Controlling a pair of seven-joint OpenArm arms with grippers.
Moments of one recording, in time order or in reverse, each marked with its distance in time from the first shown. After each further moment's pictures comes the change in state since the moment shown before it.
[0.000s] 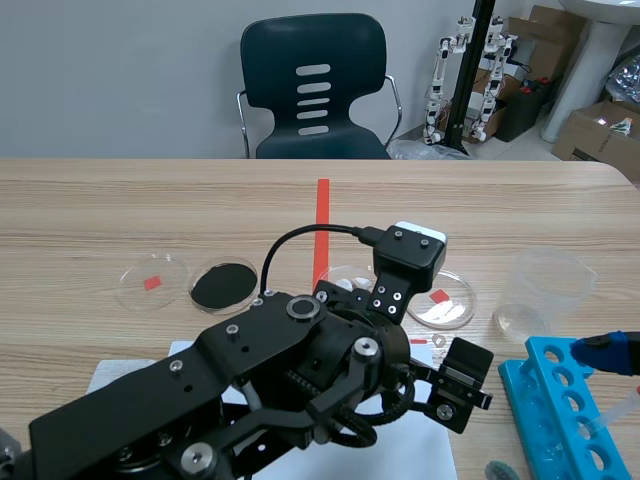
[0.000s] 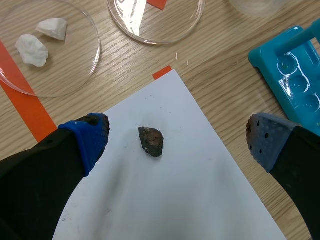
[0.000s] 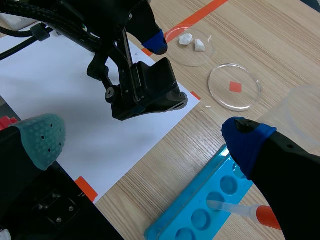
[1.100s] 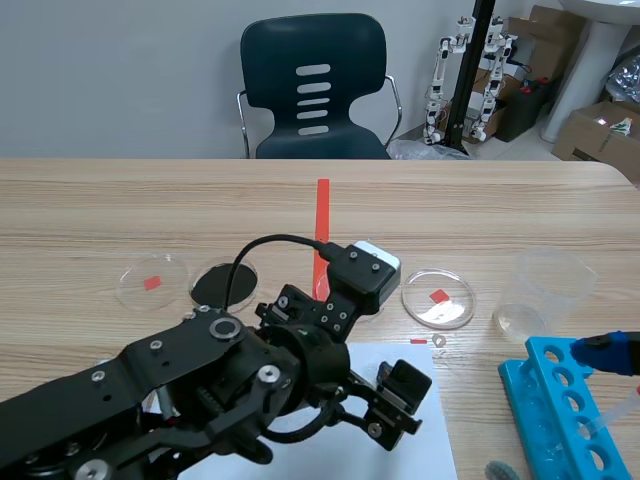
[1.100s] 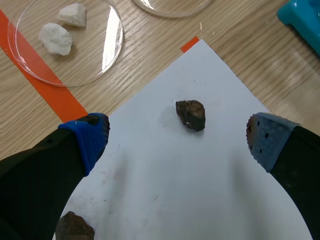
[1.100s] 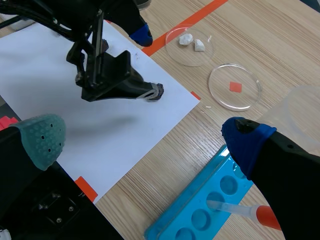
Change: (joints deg) left arm 0.1 -10.5 0.0 0.2 -2.2 -11.2 -8.4; right arm 0.0 0.0 0.0 0.0 0.0 0.0 0.0
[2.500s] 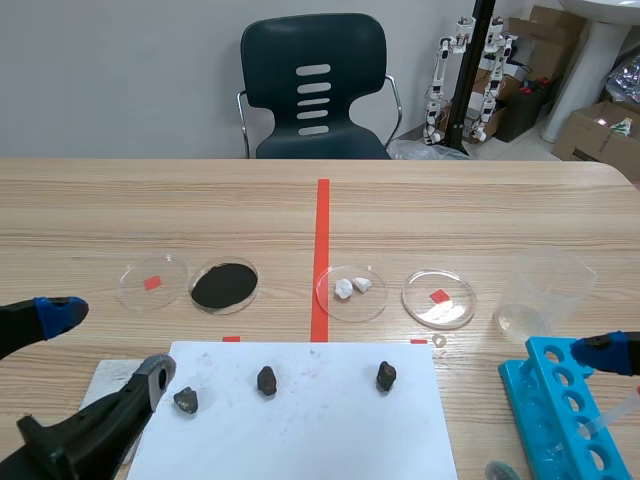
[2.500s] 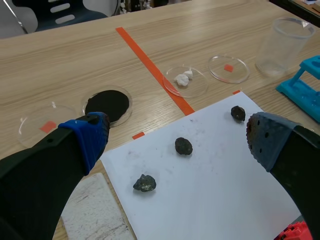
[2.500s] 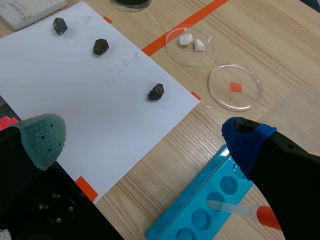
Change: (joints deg) left arm 60.1 -16.0 -56.2 30.6 3.9 -25.4 -45.9; right arm 0.0 0.0 0.0 0.0 0.0 0.0 0.0
